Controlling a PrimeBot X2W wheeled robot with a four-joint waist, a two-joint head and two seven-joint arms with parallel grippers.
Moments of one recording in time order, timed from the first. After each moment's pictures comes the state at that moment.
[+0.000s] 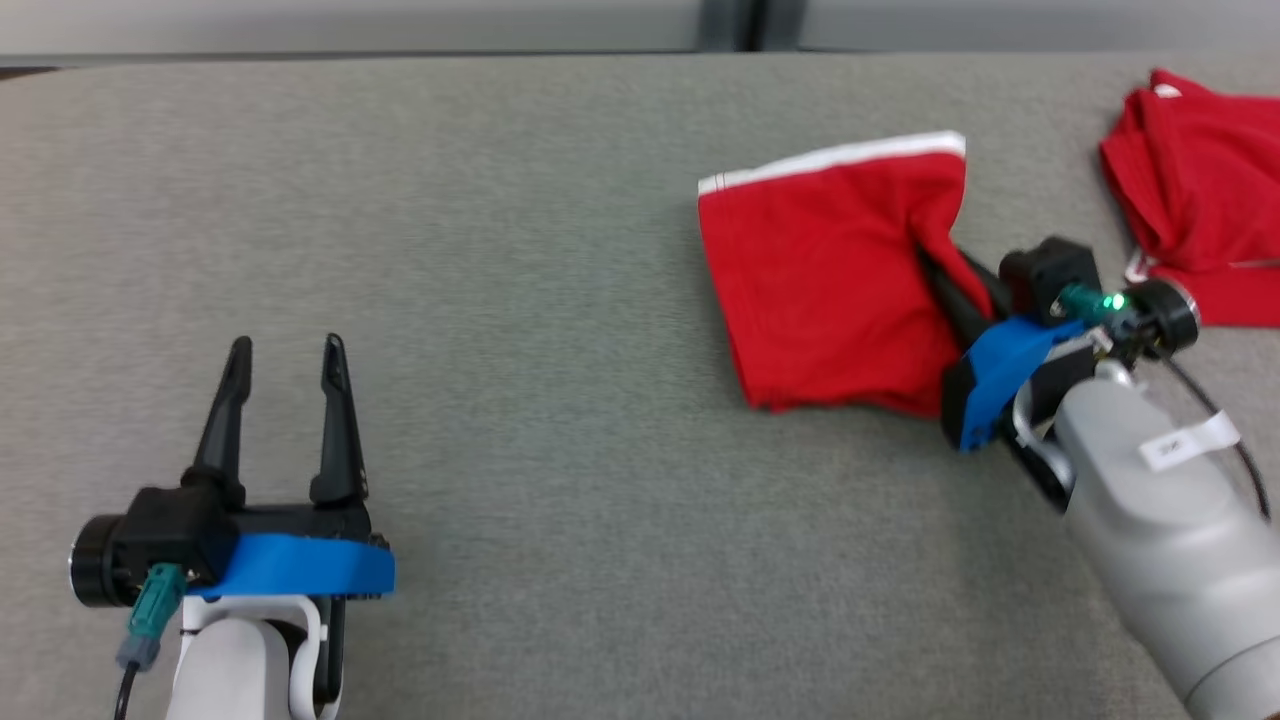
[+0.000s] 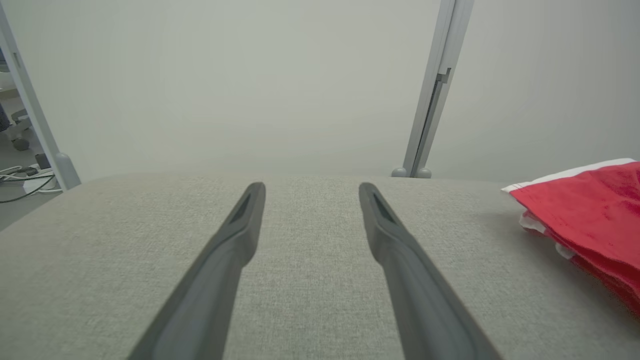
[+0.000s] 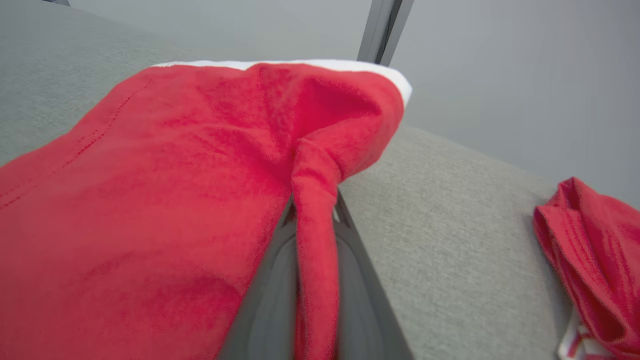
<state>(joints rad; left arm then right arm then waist) -0.19 0.05 0.03 0.17 -0.11 -0.12 -0.26 -0.84 -0.25 0.48 0.98 0.26 0.13 -0.26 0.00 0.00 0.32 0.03</state>
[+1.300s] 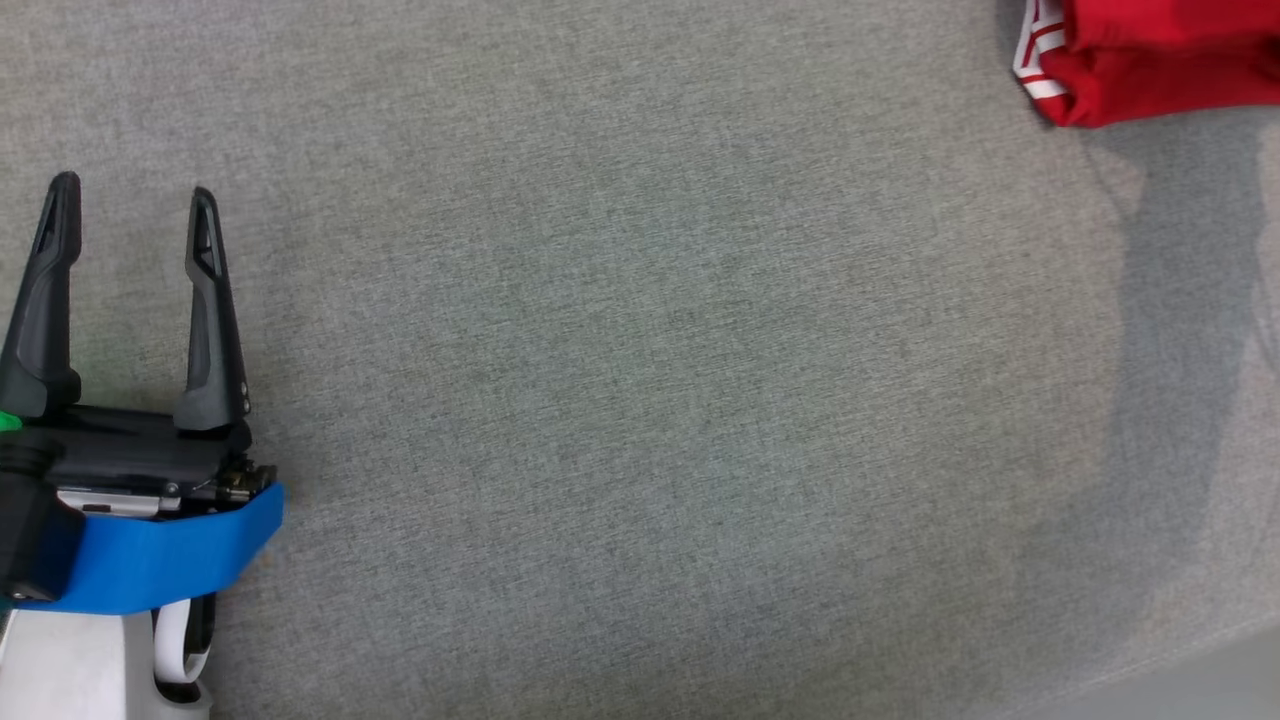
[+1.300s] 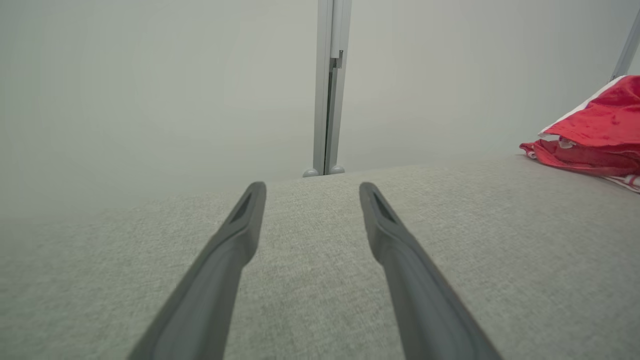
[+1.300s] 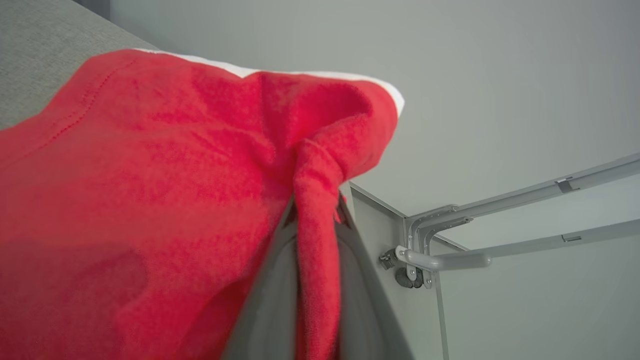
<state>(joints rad) -0.24 0.23 0.03 -0.18 -0.09 -0.13 -0.26 -1.33 -0.60 0.68 1.07 0.34 0.13 -0.19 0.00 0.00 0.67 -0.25</state>
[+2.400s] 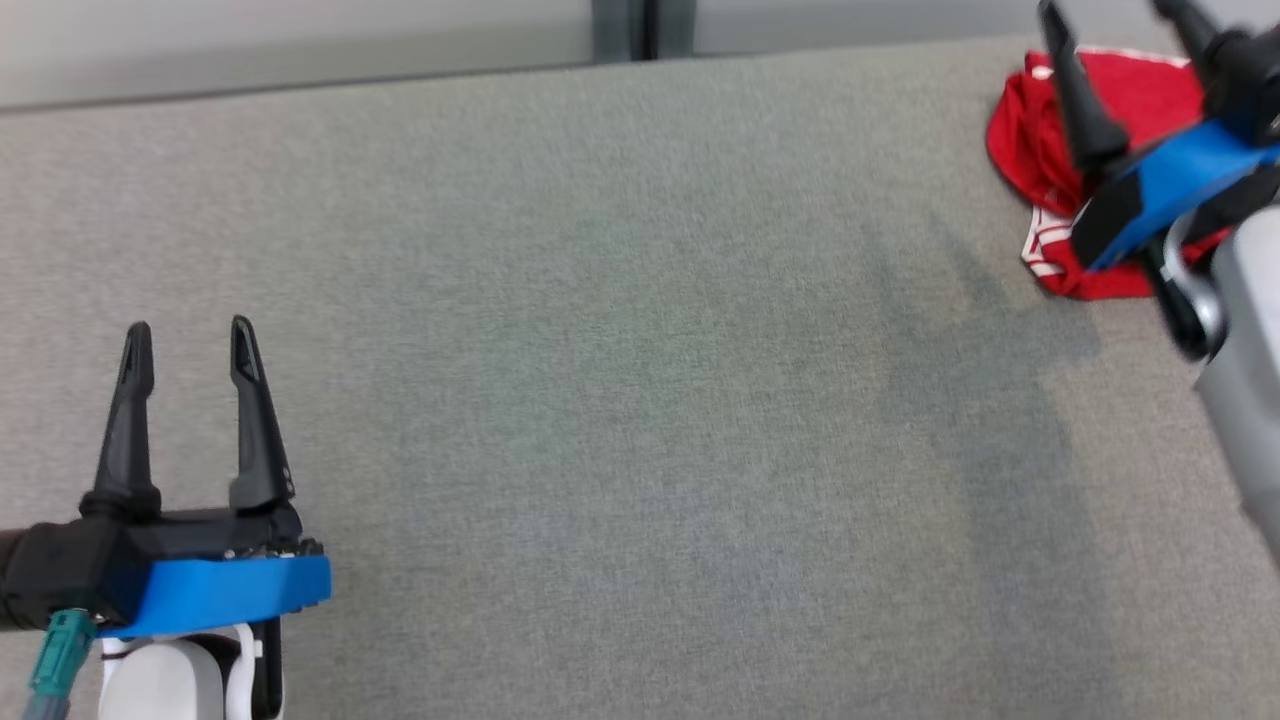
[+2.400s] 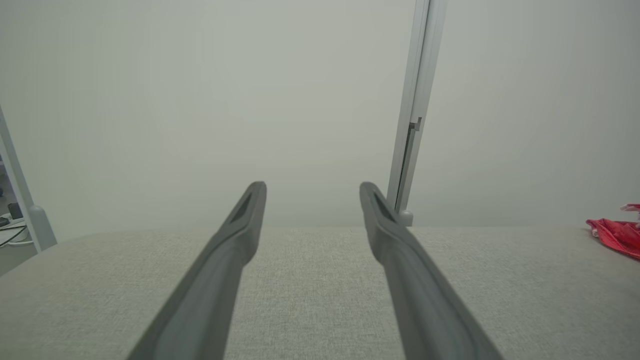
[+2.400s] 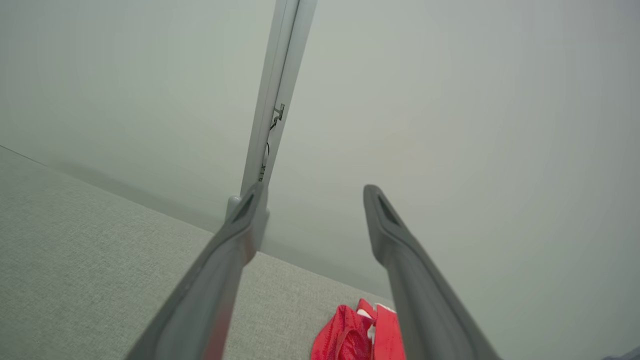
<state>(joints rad) -0.14 0.10 0.08 -0.01 -0.13 -0.12 -0.26 -1.01 -0.41 0.39 0.77 0.27 0.13 -0.26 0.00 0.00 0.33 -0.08</state>
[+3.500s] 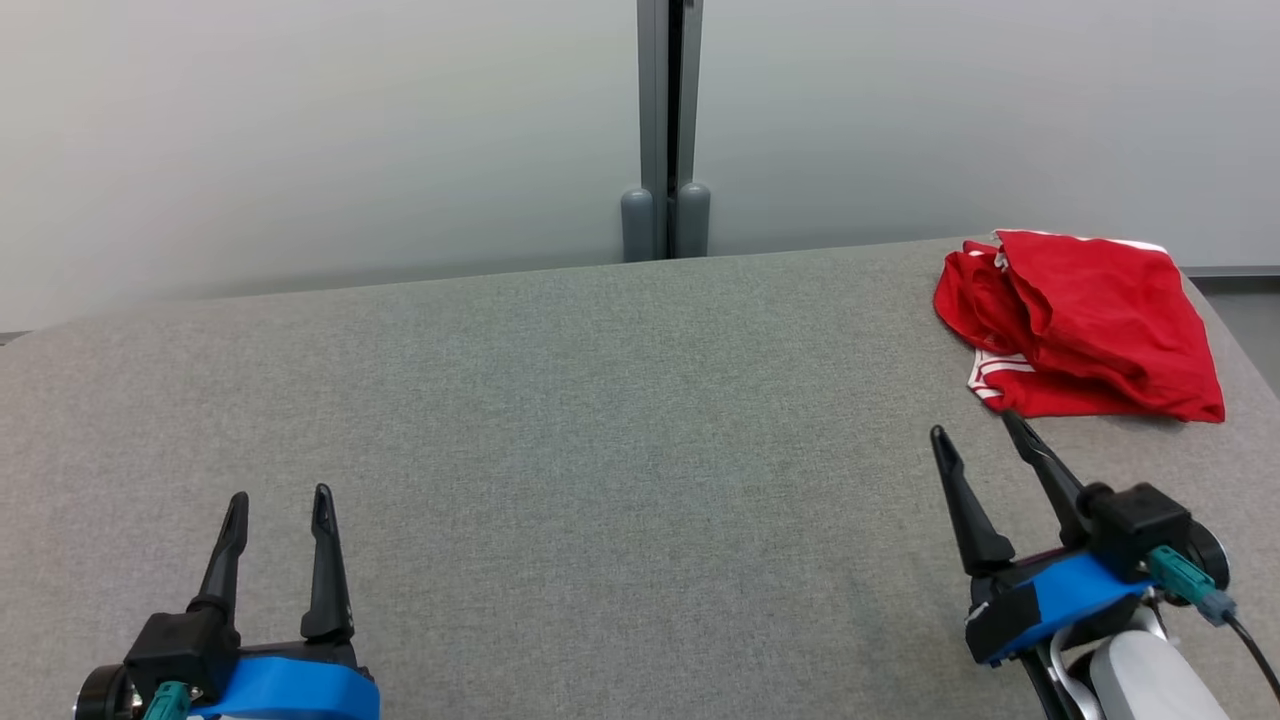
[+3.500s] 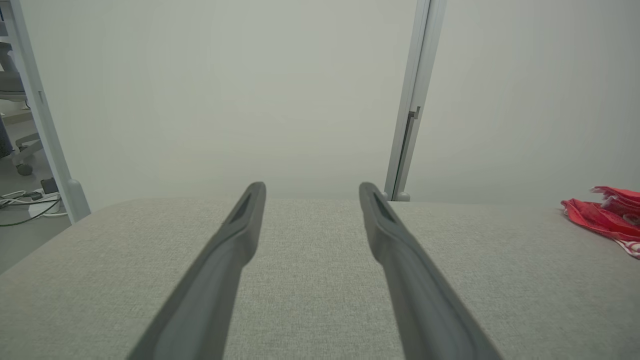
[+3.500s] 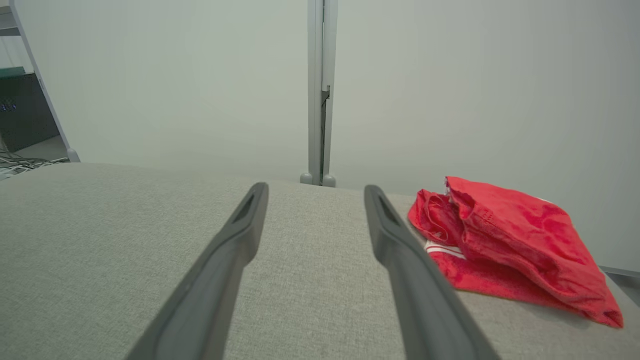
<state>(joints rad) -0.01 0.06 0.08 0.21 -0.11 -0.12 -0.26 -0.24 -0.20 0.17 0.38 0.21 0.13 -0.26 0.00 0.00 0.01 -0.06</state>
